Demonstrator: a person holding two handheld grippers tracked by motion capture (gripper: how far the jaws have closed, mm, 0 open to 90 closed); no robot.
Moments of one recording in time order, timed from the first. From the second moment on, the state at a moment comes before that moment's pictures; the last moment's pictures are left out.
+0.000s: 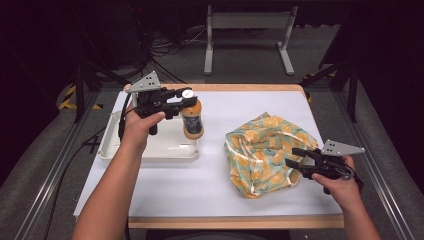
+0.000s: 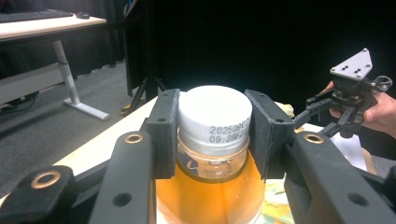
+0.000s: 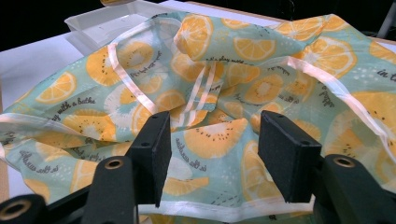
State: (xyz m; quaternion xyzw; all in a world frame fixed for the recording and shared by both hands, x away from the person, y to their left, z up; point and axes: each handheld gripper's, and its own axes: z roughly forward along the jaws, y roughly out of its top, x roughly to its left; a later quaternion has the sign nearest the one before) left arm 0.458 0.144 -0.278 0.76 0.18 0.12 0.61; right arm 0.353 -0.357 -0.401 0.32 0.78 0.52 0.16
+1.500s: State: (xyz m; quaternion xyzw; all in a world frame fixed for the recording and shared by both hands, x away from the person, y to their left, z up) left arm 0.460 0.178 -0.328 0.81 0.15 0.10 0.56; right arm 0.354 -0.354 -0.403 0.31 0.78 0.51 0.15
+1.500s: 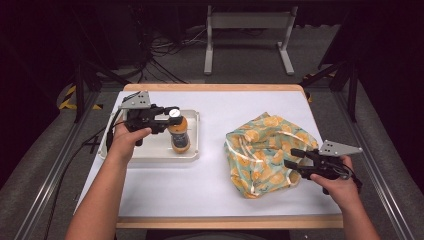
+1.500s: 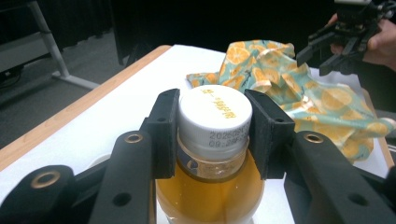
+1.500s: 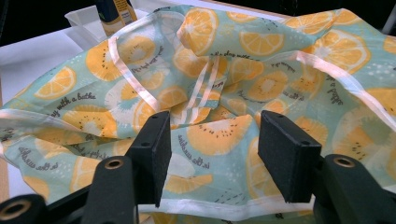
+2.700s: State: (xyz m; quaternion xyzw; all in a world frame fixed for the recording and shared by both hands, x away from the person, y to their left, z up) left arm 0.456 0.167 -0.346 0.83 0.16 0.09 0.52; right arm 0.355 -0.354 -0.403 0.31 0.78 0.51 0.15
